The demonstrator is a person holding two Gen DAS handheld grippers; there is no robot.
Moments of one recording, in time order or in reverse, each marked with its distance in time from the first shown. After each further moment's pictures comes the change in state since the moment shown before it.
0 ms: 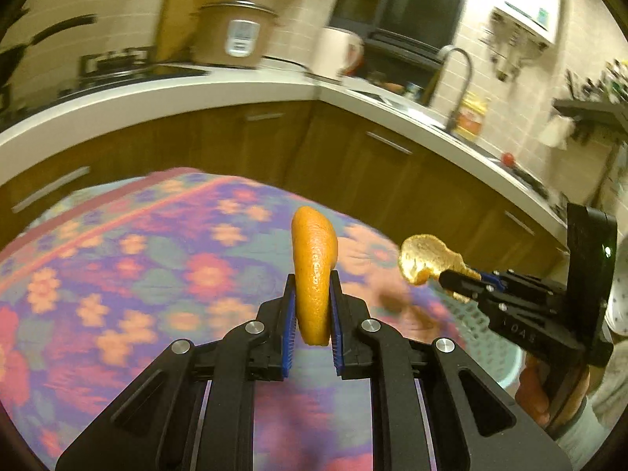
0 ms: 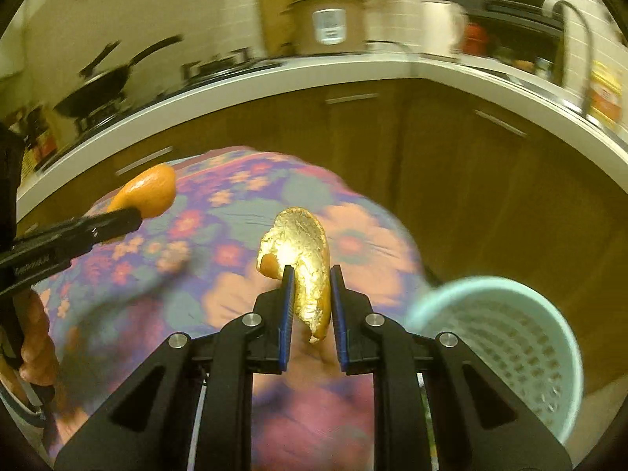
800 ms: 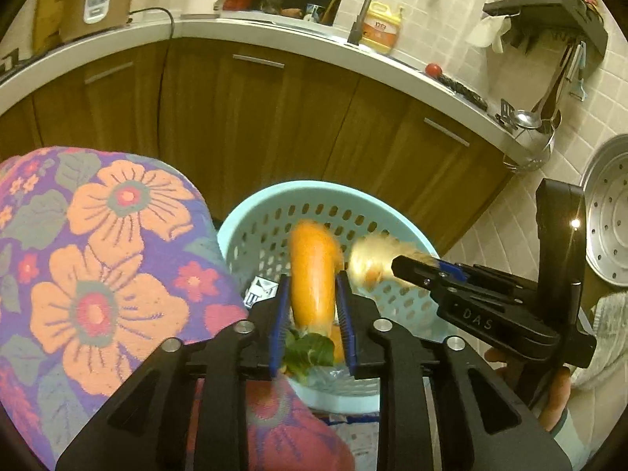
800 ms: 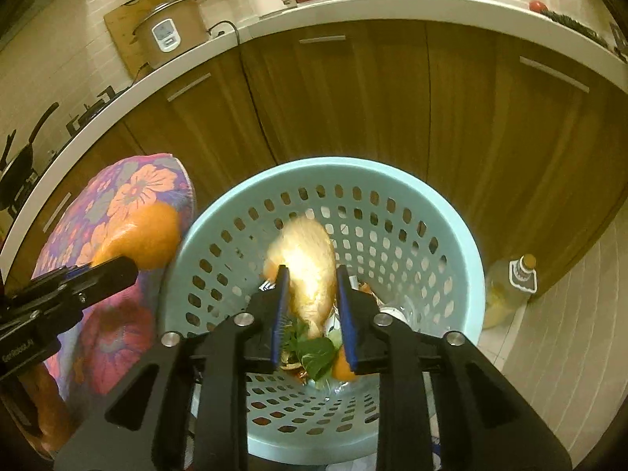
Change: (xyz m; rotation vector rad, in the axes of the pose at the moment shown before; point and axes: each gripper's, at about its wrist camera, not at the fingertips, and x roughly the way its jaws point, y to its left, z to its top) left arm 0.108 -0.165 -0.044 0.160 0.223 -0.190; right arm -0.033 -0.157 -0.098 0.373 0.085 -0.124
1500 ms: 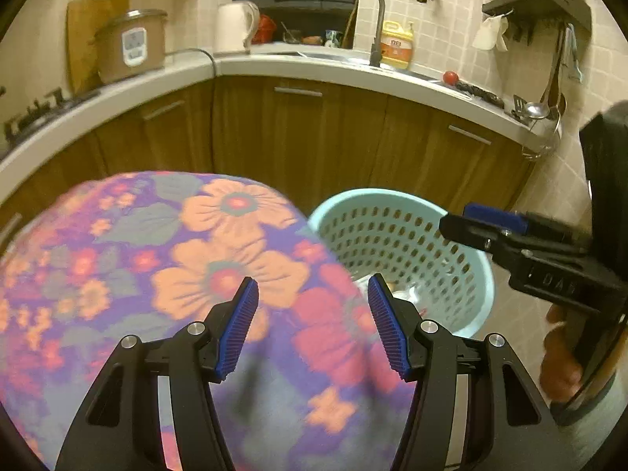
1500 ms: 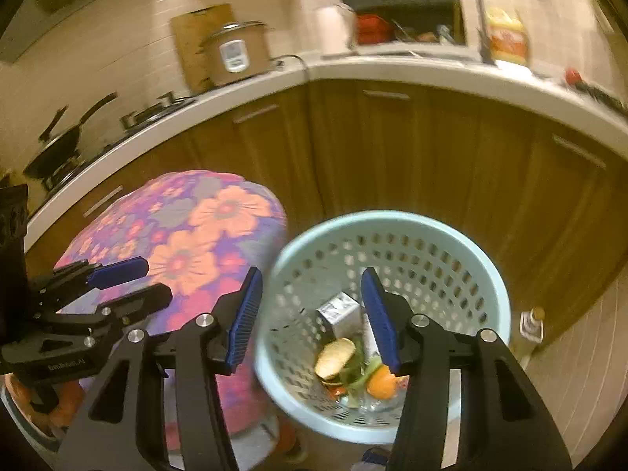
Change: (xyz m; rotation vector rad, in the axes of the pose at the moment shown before) left arm -0.086 0.027 -0.030 0.101 -0.100 0.187; right arm -0.062 0.099 -0.006 -0.208 -0.170 0.068
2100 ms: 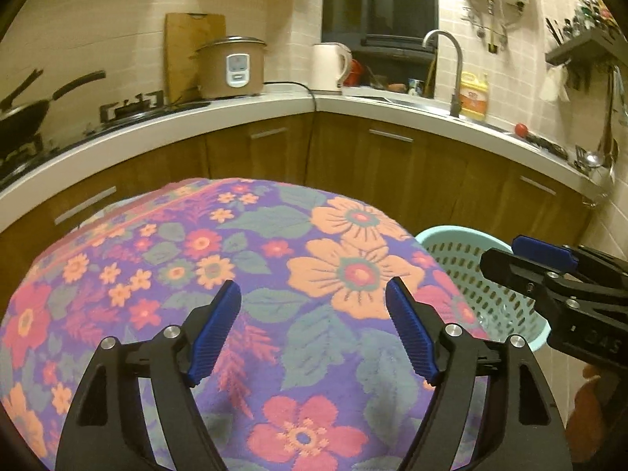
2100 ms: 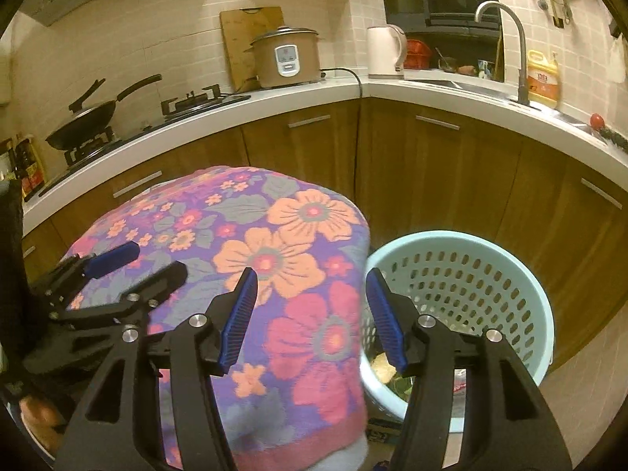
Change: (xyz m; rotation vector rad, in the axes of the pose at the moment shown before) left arm -0.045 0.052 -0.037 -0.149 -0.168 0.250; right arm 0.001 0.091 -0.009 -0.092 -0.043 0.022
